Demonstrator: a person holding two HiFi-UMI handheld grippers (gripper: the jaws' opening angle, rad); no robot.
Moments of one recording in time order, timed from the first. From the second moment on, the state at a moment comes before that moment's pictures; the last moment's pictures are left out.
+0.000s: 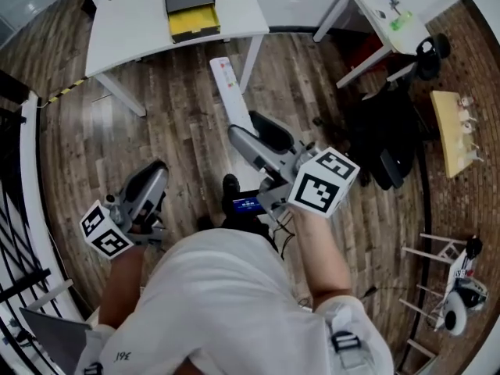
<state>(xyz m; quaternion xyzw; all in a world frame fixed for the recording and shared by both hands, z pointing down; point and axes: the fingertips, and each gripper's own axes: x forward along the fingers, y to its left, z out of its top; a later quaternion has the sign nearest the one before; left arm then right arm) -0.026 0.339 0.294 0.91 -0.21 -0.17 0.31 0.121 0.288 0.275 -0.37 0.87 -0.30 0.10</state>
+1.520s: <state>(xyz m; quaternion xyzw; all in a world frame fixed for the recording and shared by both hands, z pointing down) 0.003 0.103 0.300 0.90 -0.24 -0.18 0.32 0.149 0.056 0.295 -0.35 0.88 -0.33 0.06</state>
